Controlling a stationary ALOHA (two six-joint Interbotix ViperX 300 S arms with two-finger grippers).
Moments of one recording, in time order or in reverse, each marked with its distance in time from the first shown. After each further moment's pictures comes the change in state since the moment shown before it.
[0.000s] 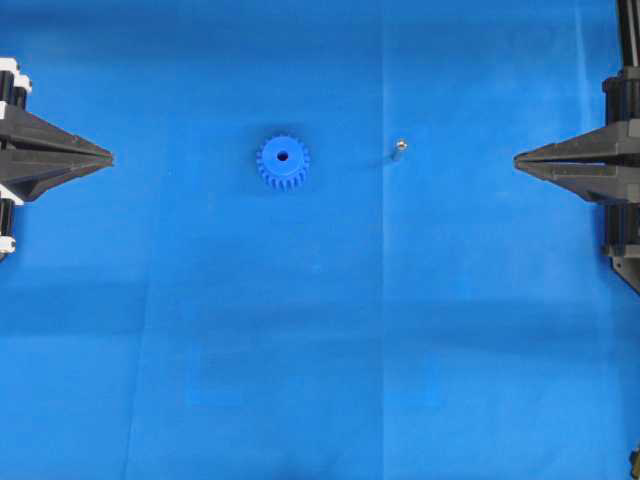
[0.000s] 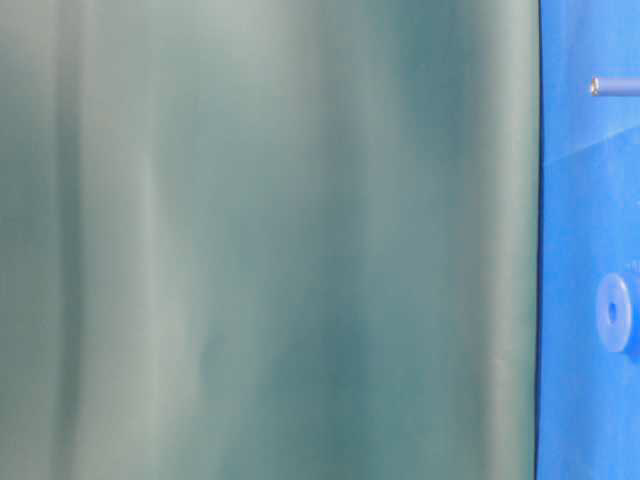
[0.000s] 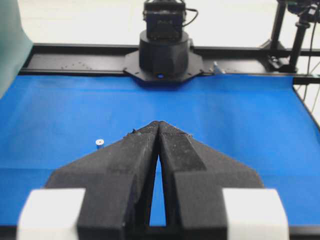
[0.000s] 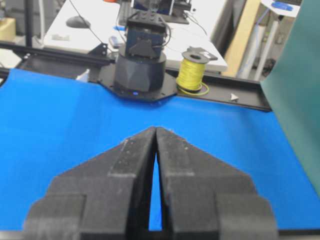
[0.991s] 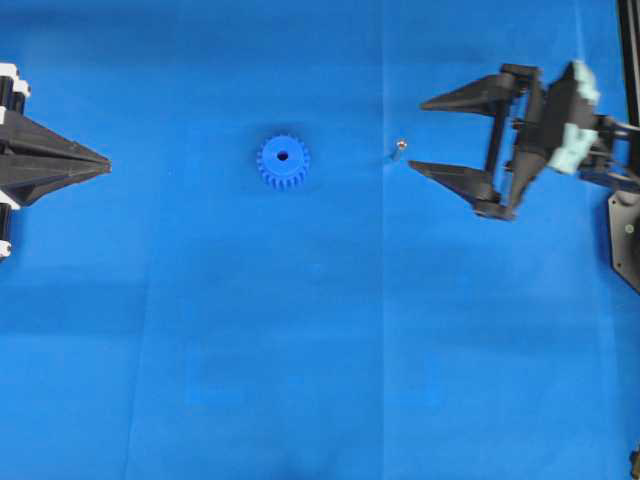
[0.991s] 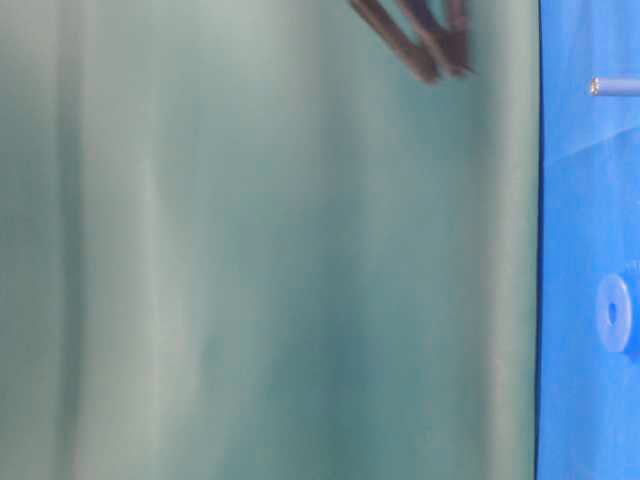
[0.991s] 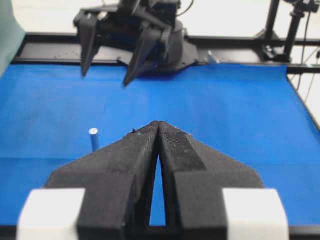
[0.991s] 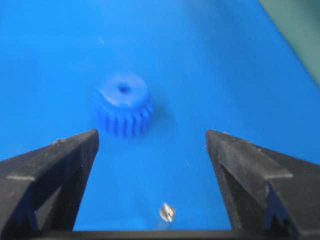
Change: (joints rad) left arm -0.012 -0.020 0.008 0.002 0.044 -0.009; right arm -0.206 0.721 -0.025 0.083 -0.383 0.006
